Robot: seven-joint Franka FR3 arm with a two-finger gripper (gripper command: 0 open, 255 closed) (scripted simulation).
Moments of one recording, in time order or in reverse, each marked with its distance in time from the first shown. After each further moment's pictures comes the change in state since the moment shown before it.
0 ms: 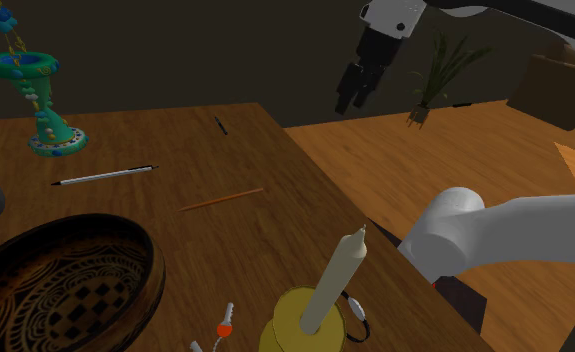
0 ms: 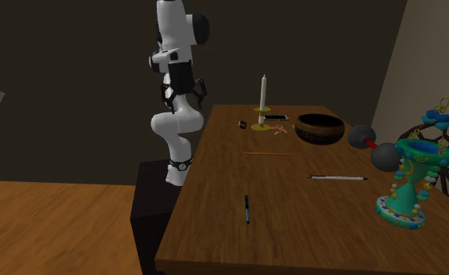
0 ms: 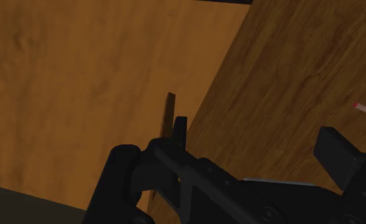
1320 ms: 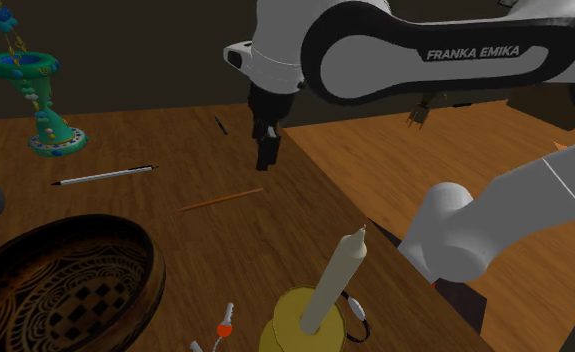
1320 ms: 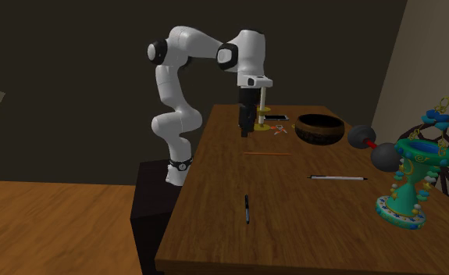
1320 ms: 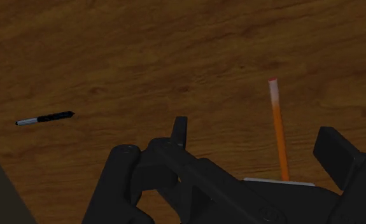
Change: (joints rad) arm 0.291 0.340 0.270 0.027 -0.098 0.347 -0.375
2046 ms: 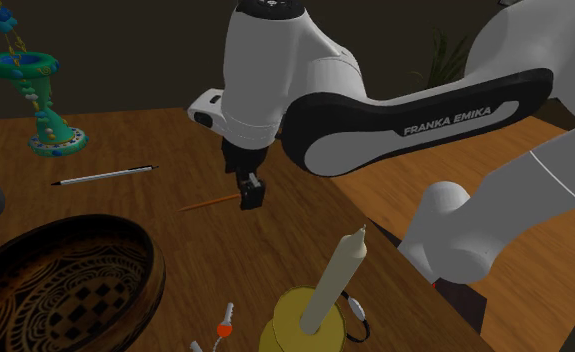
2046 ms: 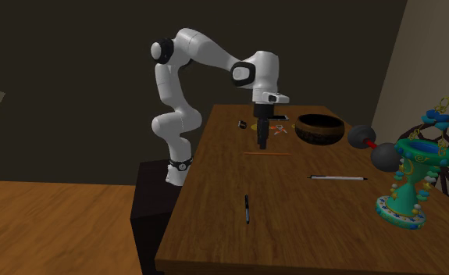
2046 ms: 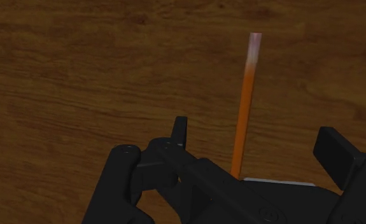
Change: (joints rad) arm 0.073 0.097 0.090 -0.072 -0.067 0.172 -0.100
